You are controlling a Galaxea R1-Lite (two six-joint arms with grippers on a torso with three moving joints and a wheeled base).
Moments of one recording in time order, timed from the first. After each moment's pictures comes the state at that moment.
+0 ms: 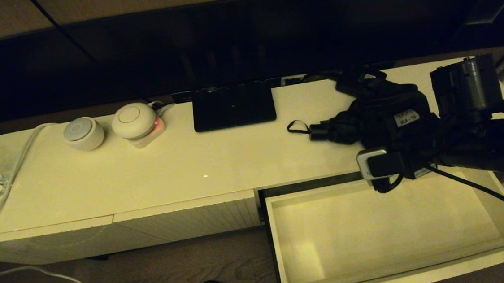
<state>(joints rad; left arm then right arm) 0.00 0.00 0.00 0.00 0.00 0.02 0.39 1.64 -1.10 -0.08 -0.24 -1.62</state>
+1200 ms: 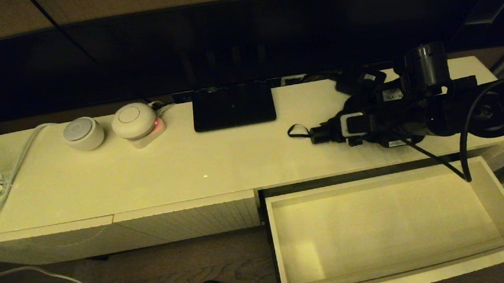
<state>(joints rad) 0.00 0.00 0.00 0.00 0.00 0.02 0.31 1.86 -1.41 -0.02 -0.36 -1.45</state>
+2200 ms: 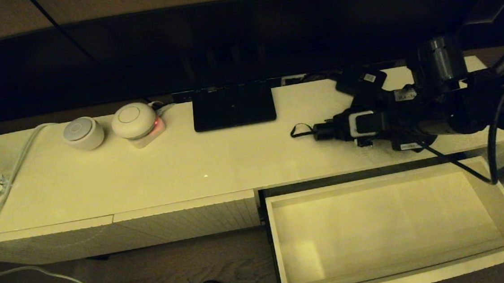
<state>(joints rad) 0.00 0.00 0.00 0.00 0.00 0.02 0.32 1.78 -1.40 0.10 -0.36 -1.39</state>
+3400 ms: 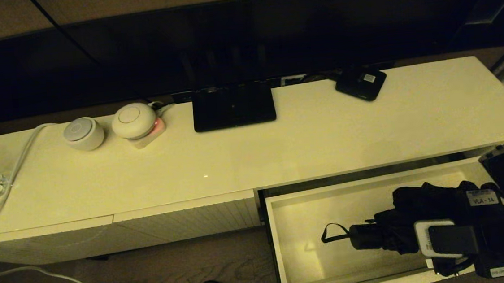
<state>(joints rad) 0.00 0.00 0.00 0.00 0.00 0.02 0.45 1.37 -0.75 0.25 -0.32 -1.14</state>
